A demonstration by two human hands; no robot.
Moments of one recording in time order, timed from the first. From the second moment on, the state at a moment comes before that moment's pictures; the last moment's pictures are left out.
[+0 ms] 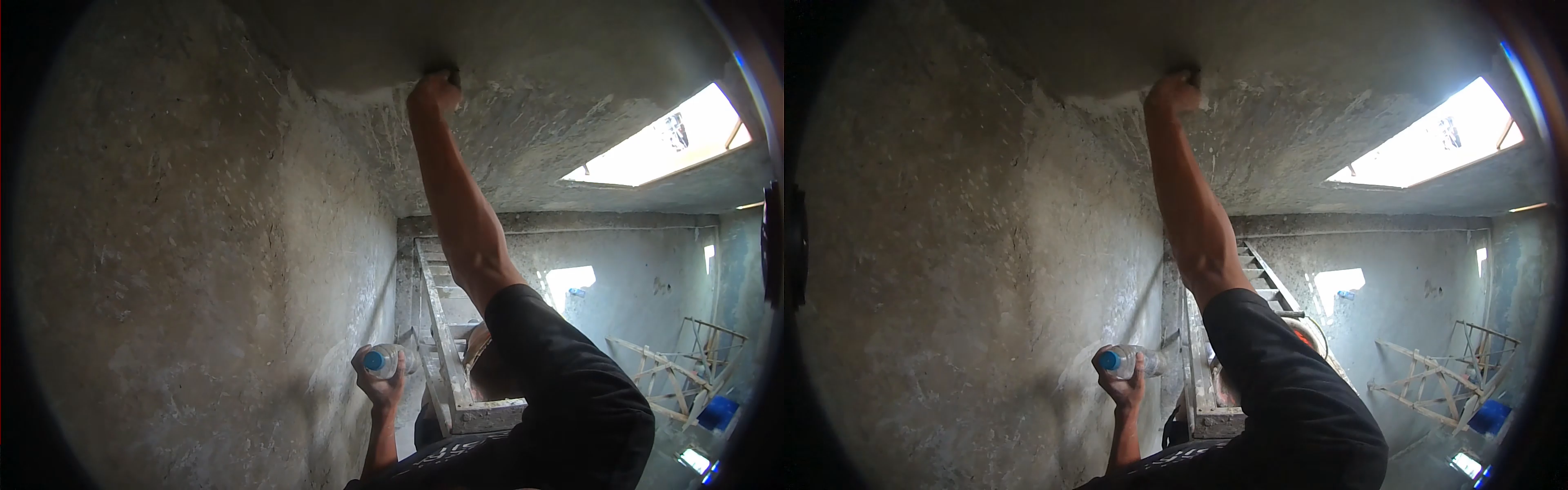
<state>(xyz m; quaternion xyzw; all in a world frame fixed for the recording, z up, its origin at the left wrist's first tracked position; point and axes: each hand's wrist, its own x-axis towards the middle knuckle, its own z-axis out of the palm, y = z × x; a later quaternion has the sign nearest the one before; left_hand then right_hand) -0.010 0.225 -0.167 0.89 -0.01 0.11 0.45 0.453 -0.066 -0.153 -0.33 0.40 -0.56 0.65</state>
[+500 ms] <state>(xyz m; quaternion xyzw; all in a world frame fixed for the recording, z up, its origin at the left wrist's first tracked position) -0.006 0.224 -0.165 0.88 -0.01 0.09 0.46 0.438 -0.076 -0.152 -0.47 0.37 -0.62 0.51</state>
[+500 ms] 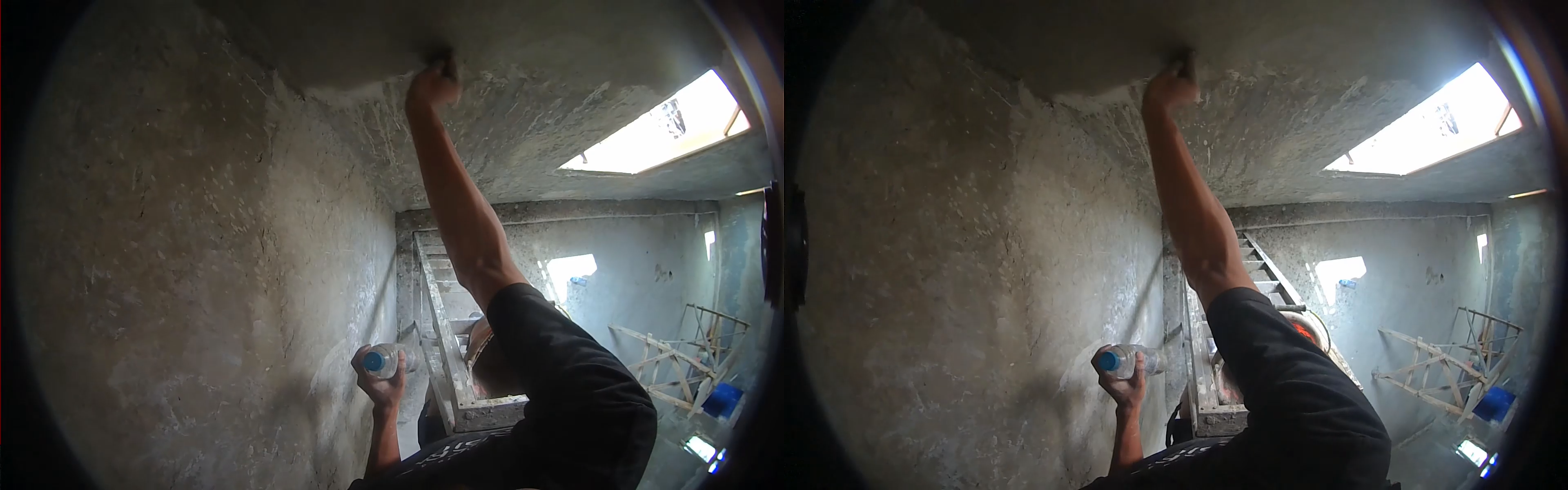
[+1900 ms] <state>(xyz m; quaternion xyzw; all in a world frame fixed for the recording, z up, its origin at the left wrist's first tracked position) 0.003 0.220 -0.163 0.90 -0.06 0.08 0.42 0.400 -0.112 -0.131 -0.10 0.34 -0.46 0.81</state>
